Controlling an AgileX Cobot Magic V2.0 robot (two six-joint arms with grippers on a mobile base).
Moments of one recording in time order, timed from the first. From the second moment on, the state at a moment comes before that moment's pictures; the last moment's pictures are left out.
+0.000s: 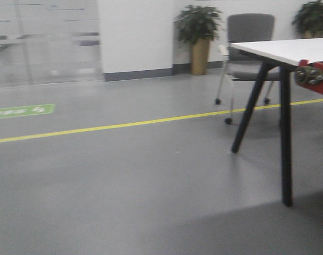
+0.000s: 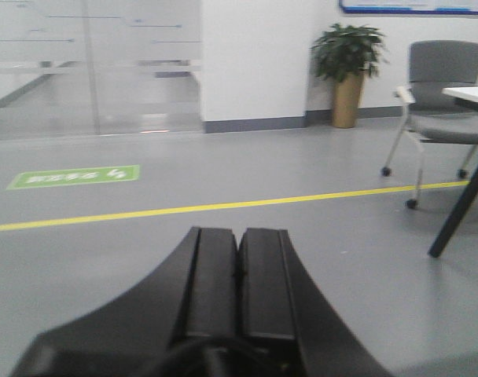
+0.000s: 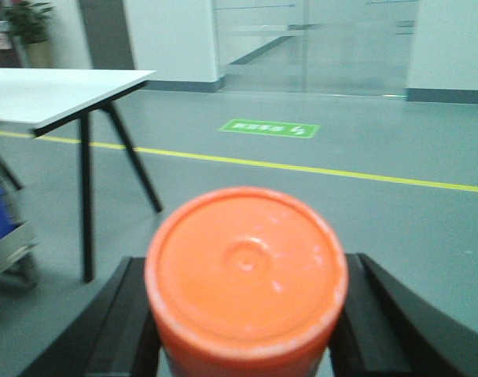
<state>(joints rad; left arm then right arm) -0.03 -0.01 0.03 0.00 -0.01 0.00 0.67 0.08 -0.47 -0.04 0.52 0.16</state>
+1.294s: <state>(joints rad) -0.03 -0.01 0.03 0.00 0.00 0.00 0.67 0.08 -0.47 -0.04 0.52 0.16</state>
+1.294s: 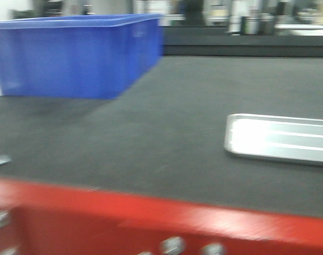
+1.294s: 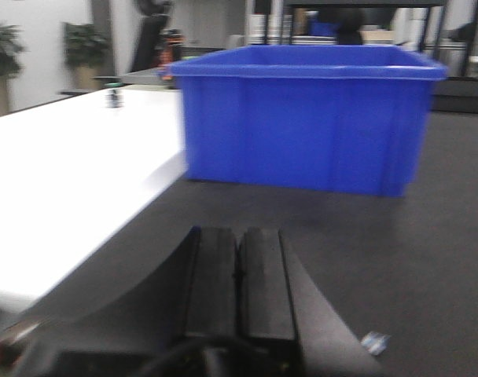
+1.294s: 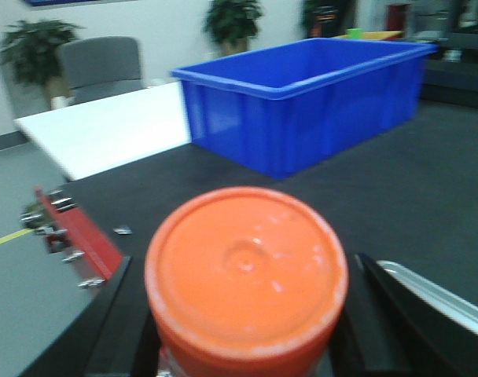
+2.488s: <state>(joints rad) -0.03 -0.01 0.03 0.00 -0.01 0.00 0.67 0.08 -0.47 -0.04 0.45 0.16</state>
